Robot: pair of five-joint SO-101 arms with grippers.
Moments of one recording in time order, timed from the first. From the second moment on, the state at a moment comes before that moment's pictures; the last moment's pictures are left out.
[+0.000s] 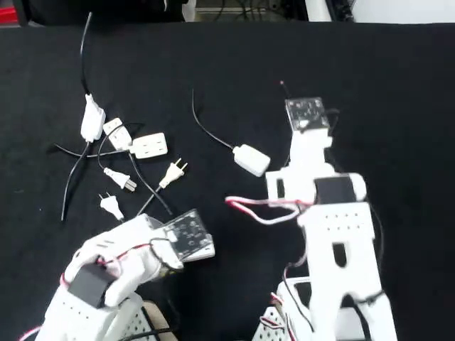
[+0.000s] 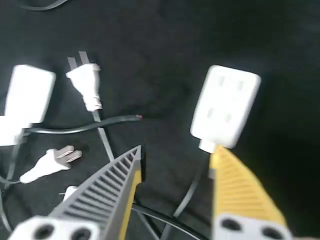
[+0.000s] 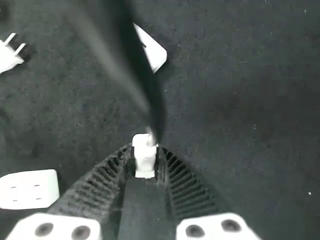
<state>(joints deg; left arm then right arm) 23.5 -86.5 76.7 77.4 -38.9 -4.7 -40.4 42.9 75.0 -0.9</state>
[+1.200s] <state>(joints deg) 40.7 -25.9 60.1 52.4 -34.3 8.0 -35.8 42.0 71.5 1.0</state>
